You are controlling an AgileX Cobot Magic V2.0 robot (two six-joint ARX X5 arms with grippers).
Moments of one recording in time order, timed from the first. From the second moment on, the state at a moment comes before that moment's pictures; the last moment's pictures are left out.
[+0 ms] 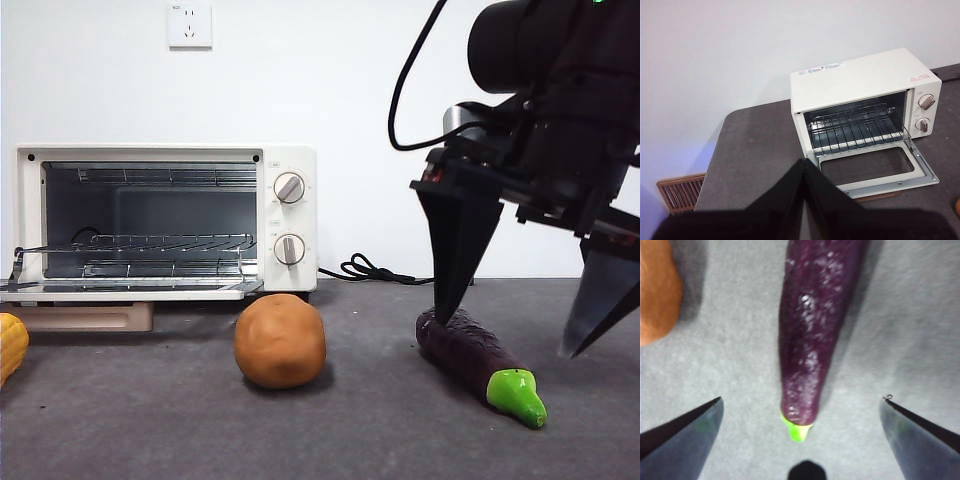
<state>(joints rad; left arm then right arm) -0.14 0.64 1.59 -1.24 -0.20 0.13 0.53 1.50 0.92 -0.70 -0.18 0.24</state>
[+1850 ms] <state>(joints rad) -0.17 0.65 1.59 -1.24 -0.16 0.13 0.75 1.56 1.32 -0.64 -0.56 0.32</state>
